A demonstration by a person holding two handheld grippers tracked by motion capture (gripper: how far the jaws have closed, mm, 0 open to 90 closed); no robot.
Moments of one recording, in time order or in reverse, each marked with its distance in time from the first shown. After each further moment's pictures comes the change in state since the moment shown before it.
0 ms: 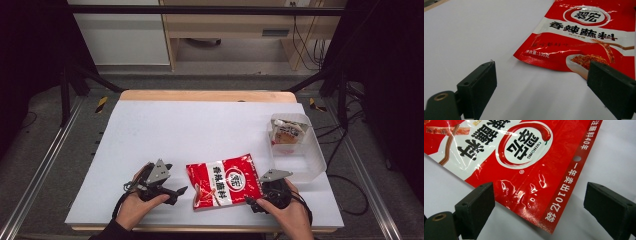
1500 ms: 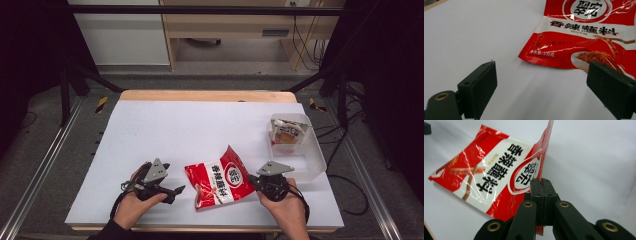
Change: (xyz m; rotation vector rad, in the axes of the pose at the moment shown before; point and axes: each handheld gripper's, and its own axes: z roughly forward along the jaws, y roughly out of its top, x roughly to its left) left arm 0.005 -0.002 -0.005 0.004 0.010 -0.010; right arm 0.010 0.032 -0.018 -0.150 -0.035 -0.041
